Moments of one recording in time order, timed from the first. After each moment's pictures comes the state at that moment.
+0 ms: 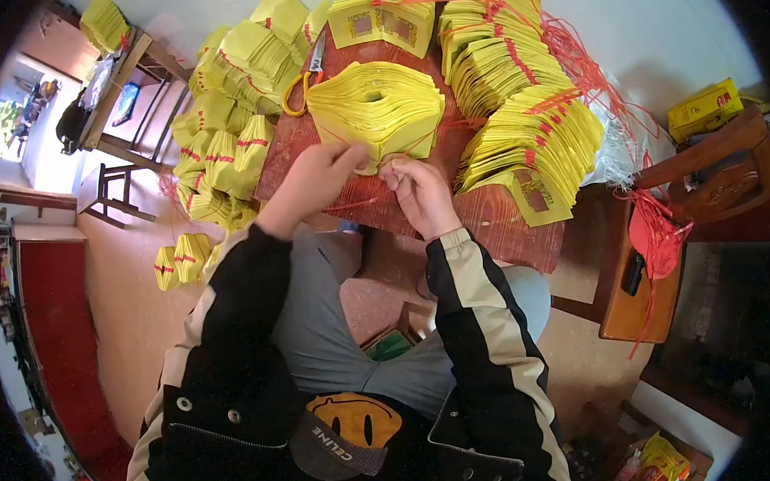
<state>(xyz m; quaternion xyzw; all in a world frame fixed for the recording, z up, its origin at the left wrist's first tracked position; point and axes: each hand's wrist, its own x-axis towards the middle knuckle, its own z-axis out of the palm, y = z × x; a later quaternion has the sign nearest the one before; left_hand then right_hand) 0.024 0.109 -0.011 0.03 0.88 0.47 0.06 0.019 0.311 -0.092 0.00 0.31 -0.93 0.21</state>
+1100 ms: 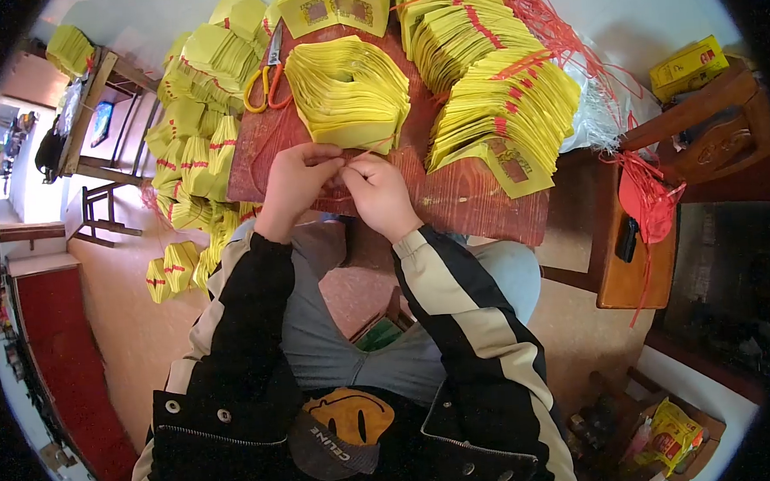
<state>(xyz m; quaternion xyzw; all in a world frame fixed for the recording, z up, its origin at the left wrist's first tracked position) 0.035 0.133 -0.050 -0.06 0.83 0.55 0.07 0.050 0.298 -0.091 -0.11 0.72 -0.68 0.03</state>
